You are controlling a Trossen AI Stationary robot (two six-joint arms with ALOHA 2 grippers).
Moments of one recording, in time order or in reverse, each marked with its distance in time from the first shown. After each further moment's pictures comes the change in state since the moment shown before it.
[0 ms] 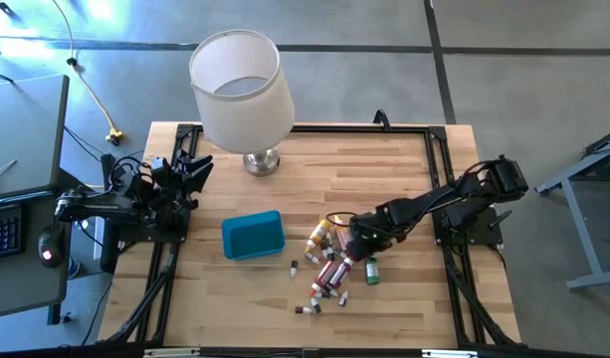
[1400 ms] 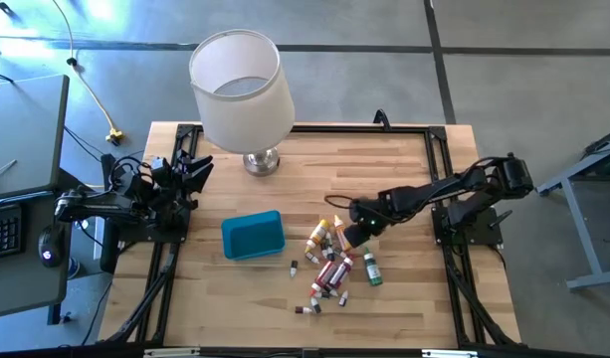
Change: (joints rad) left arm 0.000 0.000 0.000 0.000 0.010 -0.006; right arm -0.127 -0.064 -0.005 0.101 0.133 -0.213
